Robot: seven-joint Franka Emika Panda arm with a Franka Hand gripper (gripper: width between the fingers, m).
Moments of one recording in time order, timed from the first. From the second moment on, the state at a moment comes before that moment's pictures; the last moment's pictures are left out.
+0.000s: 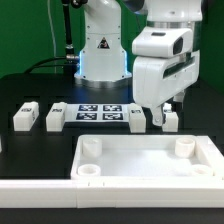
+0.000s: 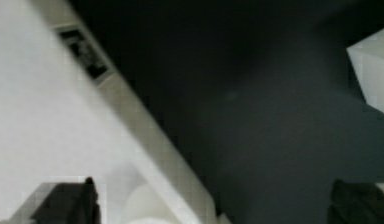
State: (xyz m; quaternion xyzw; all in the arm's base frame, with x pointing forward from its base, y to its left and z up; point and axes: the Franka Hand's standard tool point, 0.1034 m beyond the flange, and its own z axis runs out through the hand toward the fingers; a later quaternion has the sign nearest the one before) arm 0.507 0.082 0.054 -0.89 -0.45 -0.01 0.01
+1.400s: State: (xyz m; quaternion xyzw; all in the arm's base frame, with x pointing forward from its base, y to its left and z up) arm 0.470 0.117 0.053 -0.97 -0.04 0.22 0.02
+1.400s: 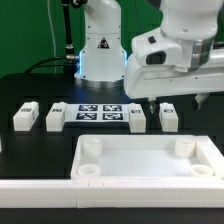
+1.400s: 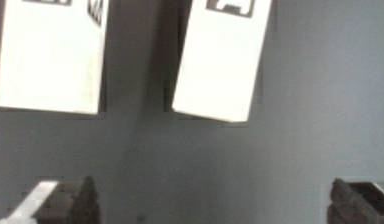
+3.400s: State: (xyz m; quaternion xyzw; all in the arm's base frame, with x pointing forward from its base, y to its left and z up) arm 0.430 0.127 0.011 -0.89 -0.01 0.46 -0.01
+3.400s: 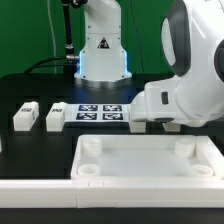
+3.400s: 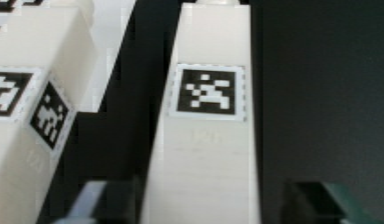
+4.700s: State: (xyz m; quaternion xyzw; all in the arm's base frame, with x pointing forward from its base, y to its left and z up) arm 0.491 0.114 0.117 -0.93 -0.01 0.35 0.02
